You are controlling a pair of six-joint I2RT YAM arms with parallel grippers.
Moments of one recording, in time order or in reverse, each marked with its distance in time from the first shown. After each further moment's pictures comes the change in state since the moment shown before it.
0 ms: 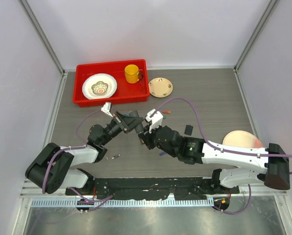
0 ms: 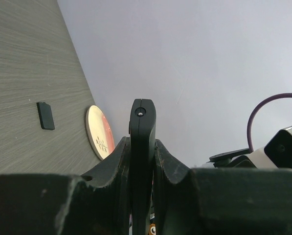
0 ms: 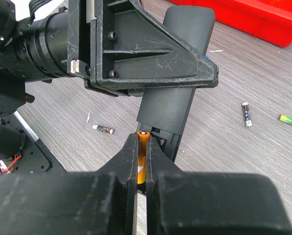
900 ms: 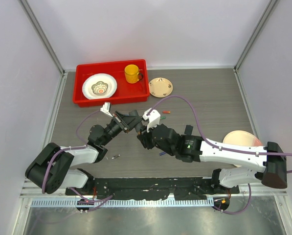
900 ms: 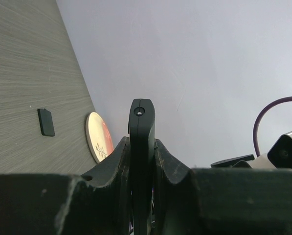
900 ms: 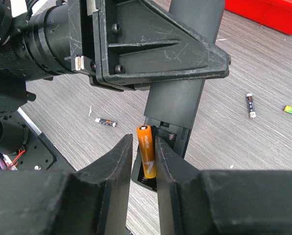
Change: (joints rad) left arm -0.012 0.000 0.000 0.002 -0.046 0.005; right arm 0.001 0.038 0.077 -0.109 -0.007 0.038
